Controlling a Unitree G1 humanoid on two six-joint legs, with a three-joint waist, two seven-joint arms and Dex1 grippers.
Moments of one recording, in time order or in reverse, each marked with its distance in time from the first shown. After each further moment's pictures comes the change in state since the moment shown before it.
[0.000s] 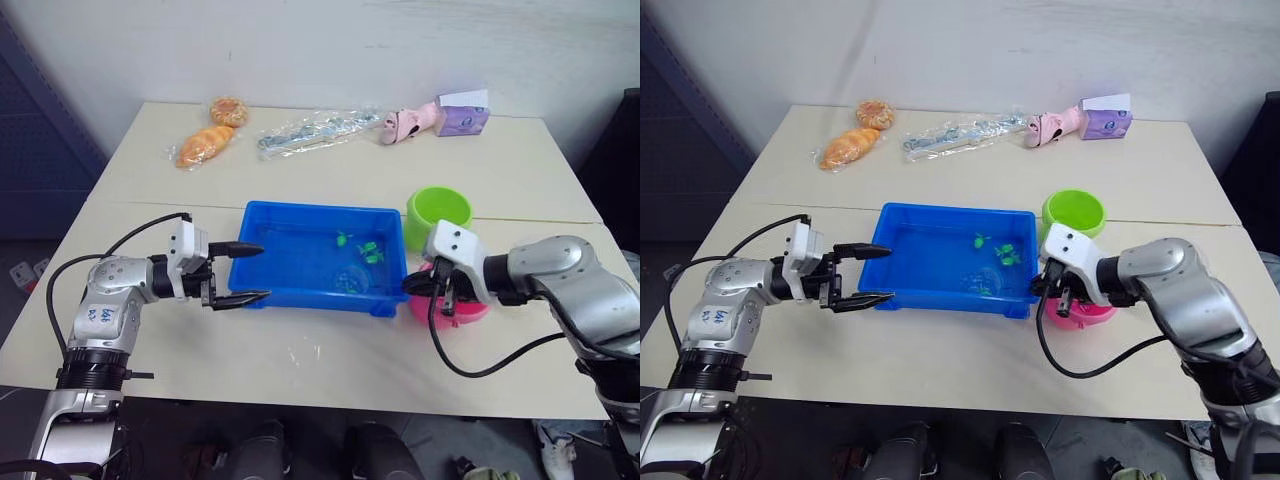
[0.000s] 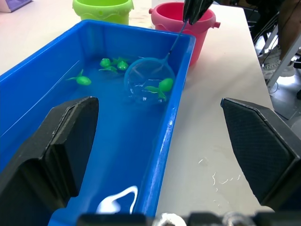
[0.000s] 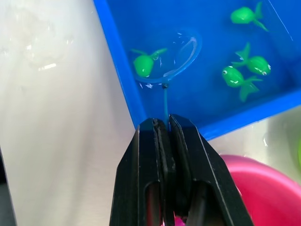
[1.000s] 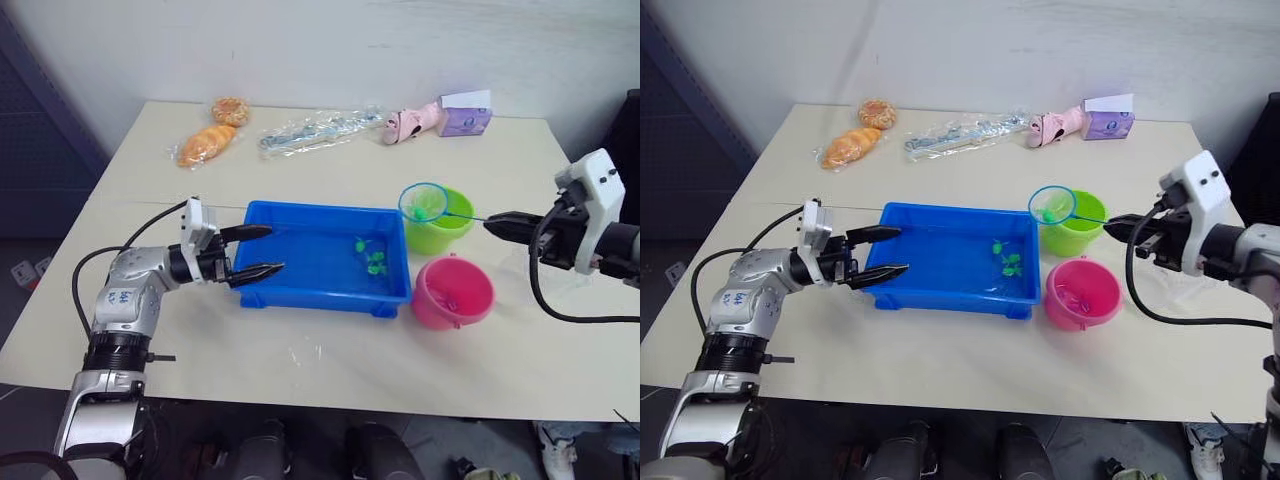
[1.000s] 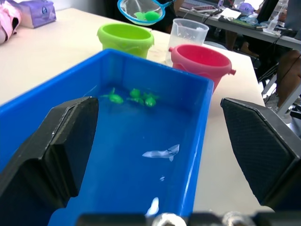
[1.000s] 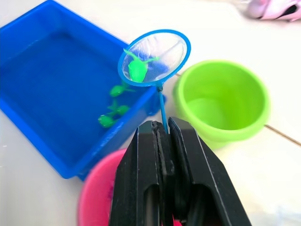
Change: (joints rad) left arm -0.119 -0.114 0.019 0.063 -0.046 0.141 0.095; right arm 0.101 -0.069 -0.512 0.080 0.235 0.054 -0.285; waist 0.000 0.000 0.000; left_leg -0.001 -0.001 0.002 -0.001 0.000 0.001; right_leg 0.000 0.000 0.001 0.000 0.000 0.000
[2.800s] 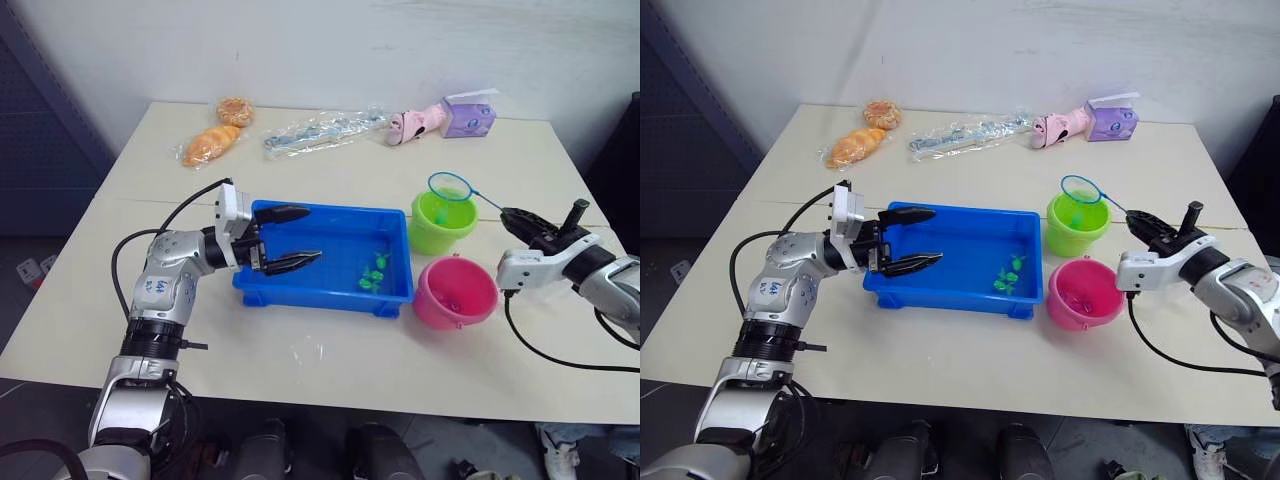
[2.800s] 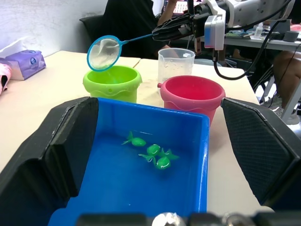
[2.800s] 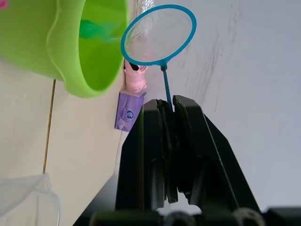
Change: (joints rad) left arm -0.066 -0.109 -0.061 -0.039 0.025 -0.084 0.038; right arm 0.133 -0.154 0.371 0.517 -1.171 -1.544 -0.714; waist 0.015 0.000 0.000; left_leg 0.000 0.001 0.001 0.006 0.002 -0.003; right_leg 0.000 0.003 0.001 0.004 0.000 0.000
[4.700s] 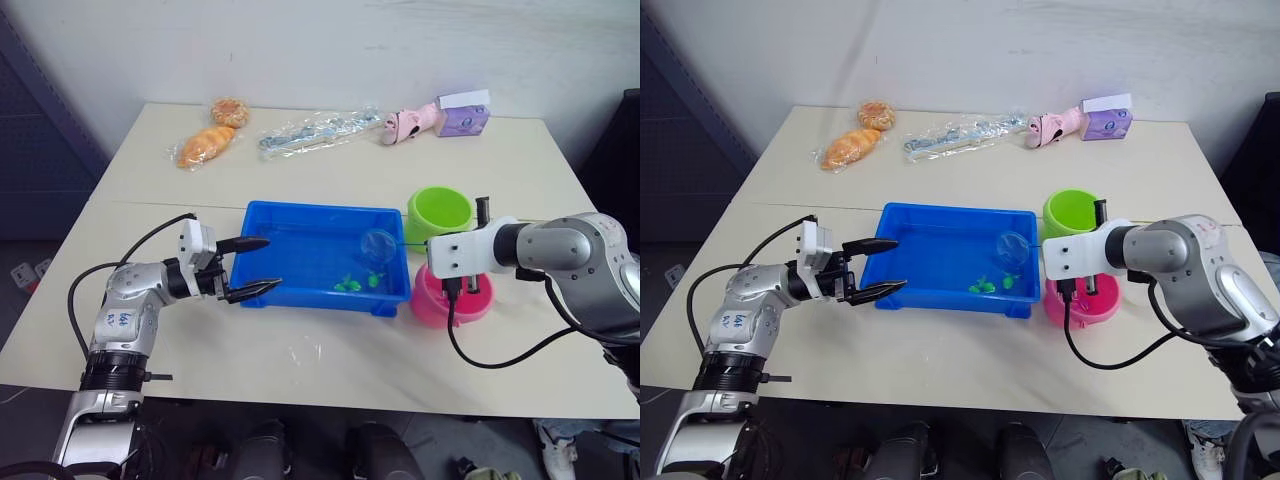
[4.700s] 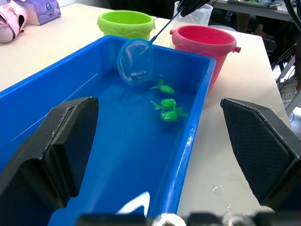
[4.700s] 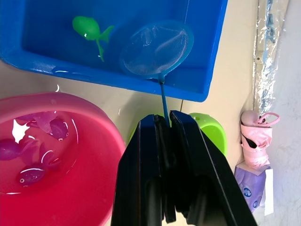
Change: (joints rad) left arm 0.187 0.118 0.067 -0.005 0.018 -0.052 -0.029; right arm -0.306 0.065 0.289 -0.489 0.409 0.721 0.970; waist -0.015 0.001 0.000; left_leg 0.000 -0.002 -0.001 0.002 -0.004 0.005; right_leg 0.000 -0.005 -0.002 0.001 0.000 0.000
